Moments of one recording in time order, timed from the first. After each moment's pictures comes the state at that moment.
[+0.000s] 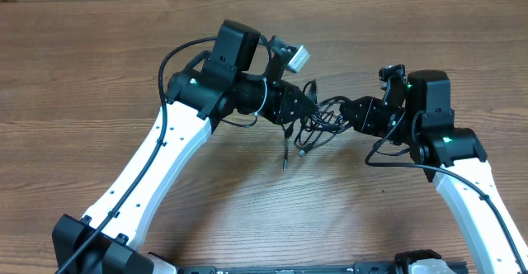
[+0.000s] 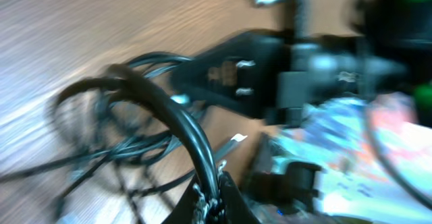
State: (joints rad) left arm -0.47 1.60 1.49 -0.79 0.81 -0.21; right arm 0.11 1.24 0.94 -0.57 -0.46 0.44
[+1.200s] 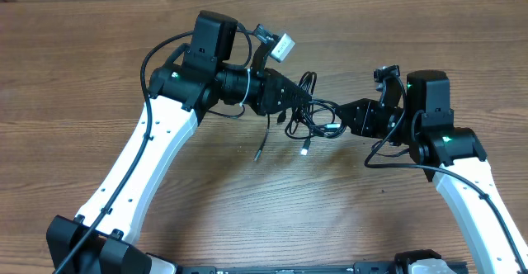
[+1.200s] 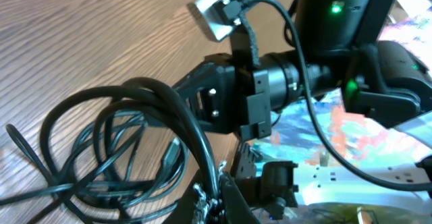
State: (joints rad) left arm -0.38 1.60 1.49 -0.72 1.04 -0.13; right arm 0.11 1.24 0.94 -0.56 -0.57 0.38
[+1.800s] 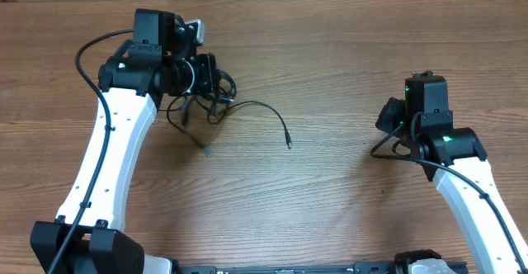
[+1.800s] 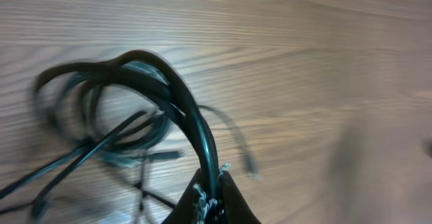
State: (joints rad) left arm -0.14 1.60 1.49 -0.88 0.43 -0.24; right arm 0.11 1.24 0.94 -0.65 0.10 0.51
